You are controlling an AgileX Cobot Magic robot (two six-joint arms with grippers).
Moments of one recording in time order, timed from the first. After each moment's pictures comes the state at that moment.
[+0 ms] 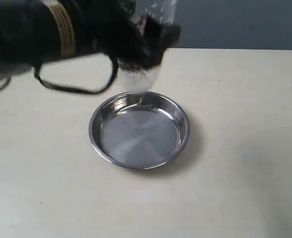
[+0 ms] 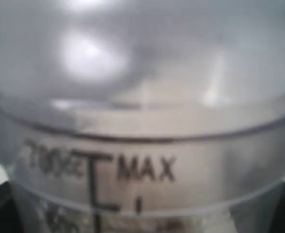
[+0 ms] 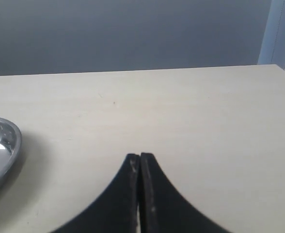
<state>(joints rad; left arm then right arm) -0.58 1.43 -0.91 0.75 -0.14 -0.74 -0.01 0.00 0.00 0.06 0.31 0.00</state>
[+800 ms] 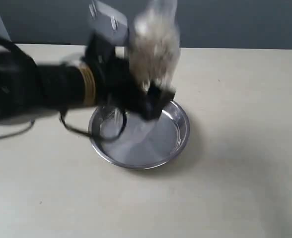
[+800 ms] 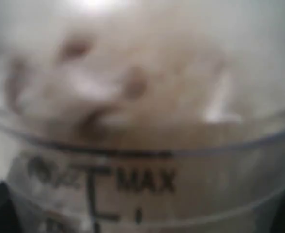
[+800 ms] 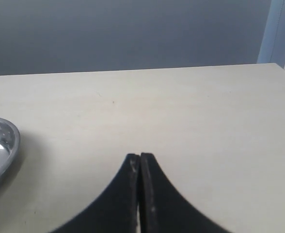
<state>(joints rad) -0.56 1.55 -0.81 0.70 -0.24 -0.74 -0.01 0.00 0.00 0.06 0.31 0.00</state>
